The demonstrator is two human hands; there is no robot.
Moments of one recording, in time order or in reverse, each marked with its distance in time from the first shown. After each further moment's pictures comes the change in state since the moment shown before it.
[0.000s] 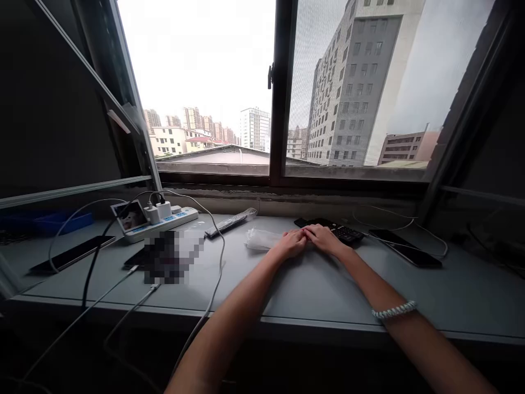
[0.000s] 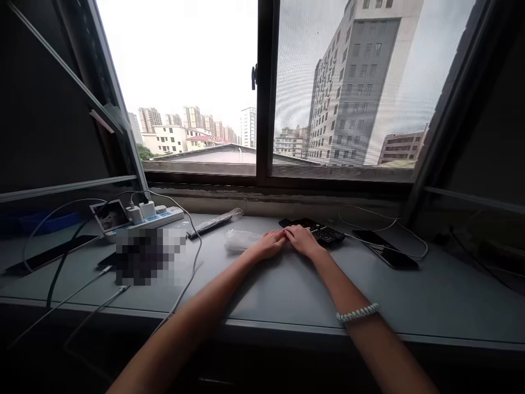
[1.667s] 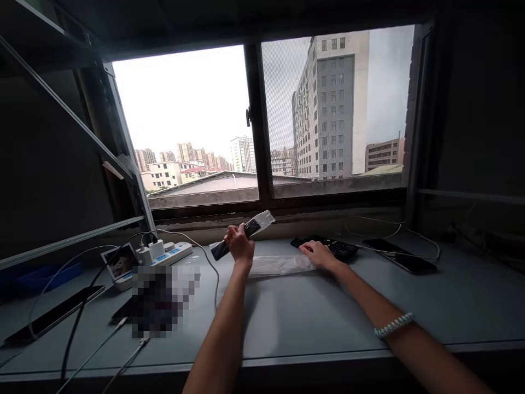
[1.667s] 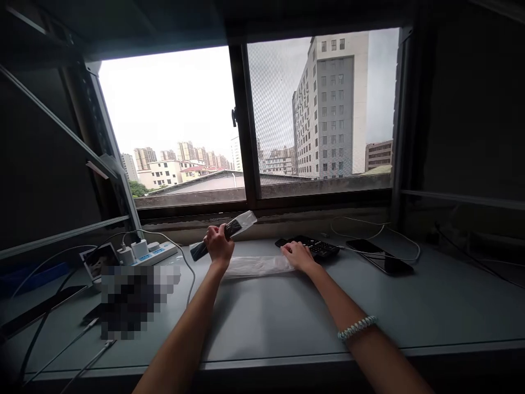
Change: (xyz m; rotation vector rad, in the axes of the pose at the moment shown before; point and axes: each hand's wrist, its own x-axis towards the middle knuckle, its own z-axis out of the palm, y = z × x) left_hand -0.018 -0.064 -0.077 0.381 0.764 -0.578; right_hand 0.010 0.004 0.005 0.224 0.140 0.200
